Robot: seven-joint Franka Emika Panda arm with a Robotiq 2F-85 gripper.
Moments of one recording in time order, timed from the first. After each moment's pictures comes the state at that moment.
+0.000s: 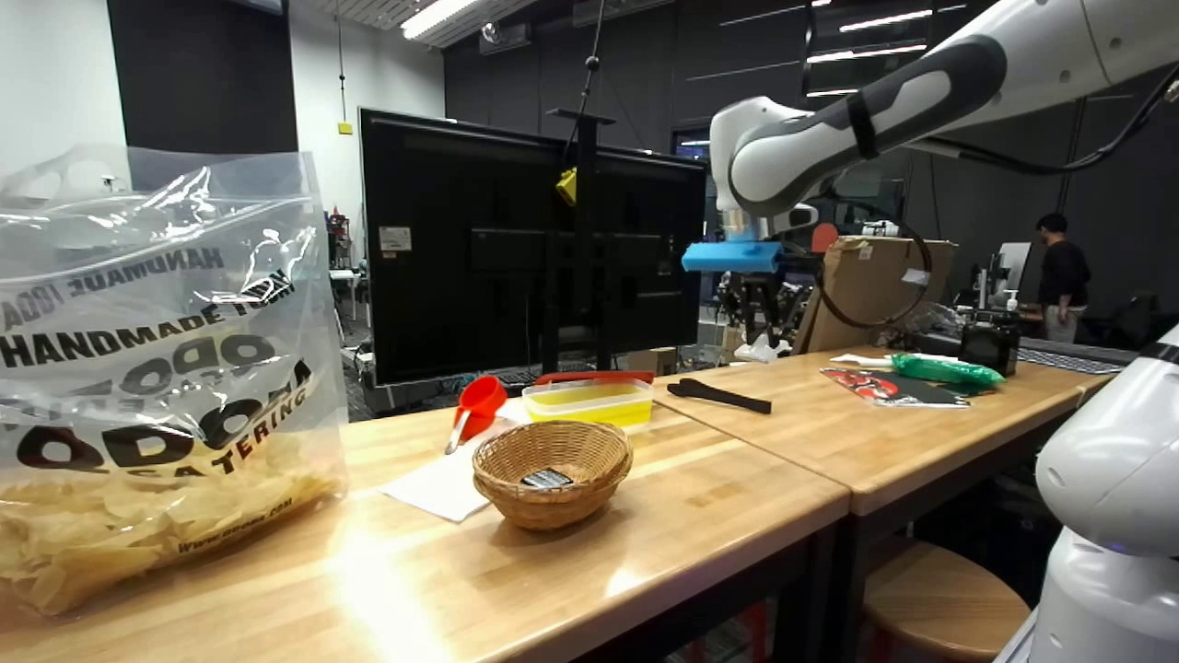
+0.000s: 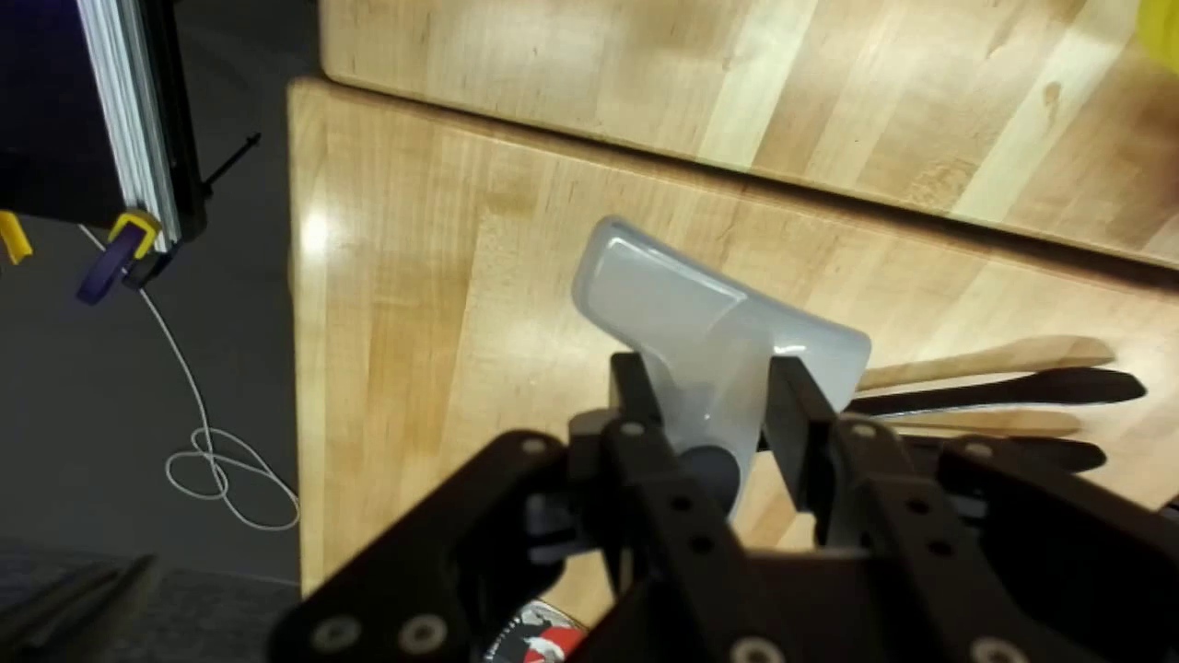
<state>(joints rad) -0.12 -0.43 0.18 -2.28 -0.27 1.87 1.51</state>
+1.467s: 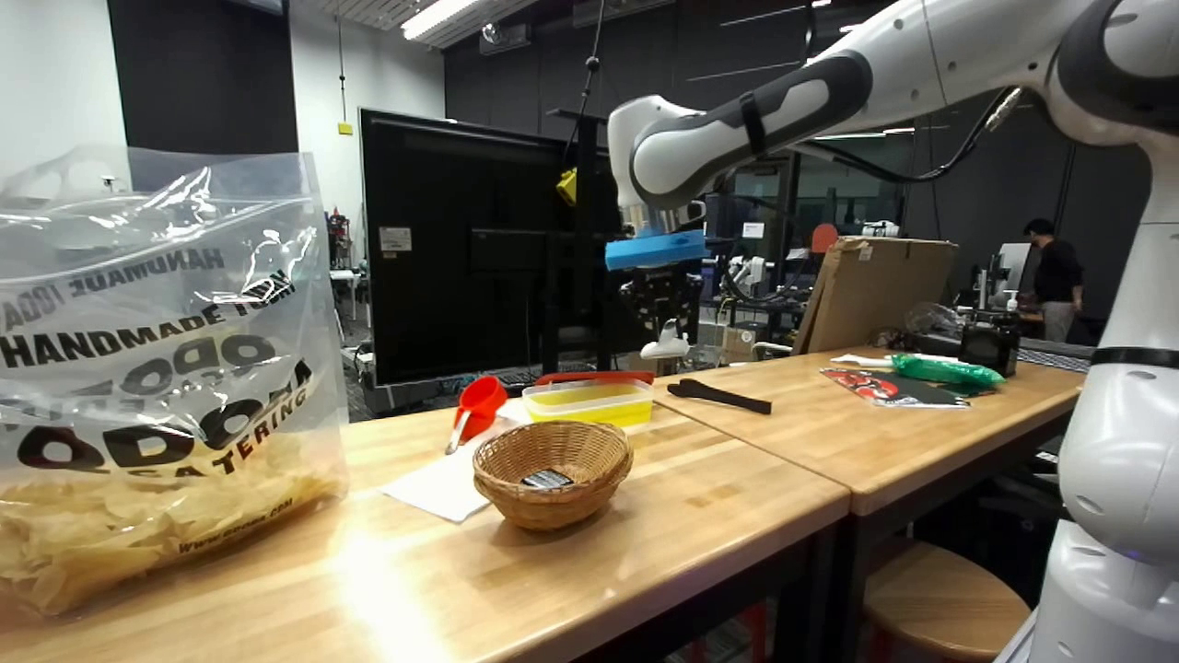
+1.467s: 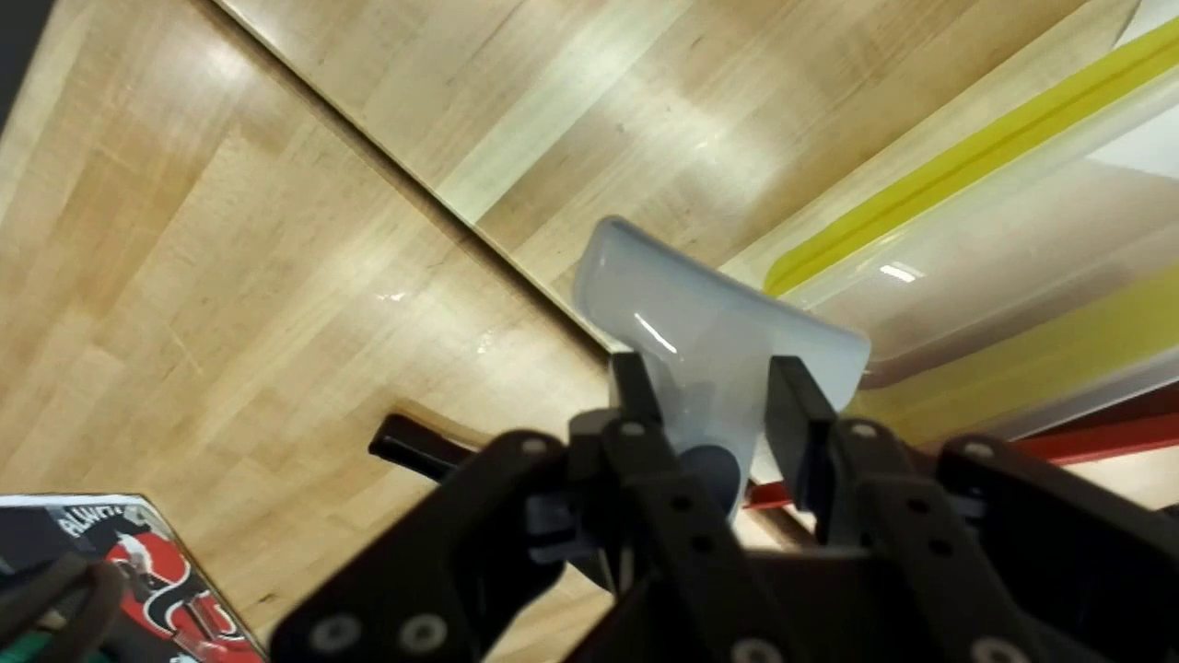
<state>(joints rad) 0.04 -0.08 0.21 -1.92 -0.31 1.82 1.16</state>
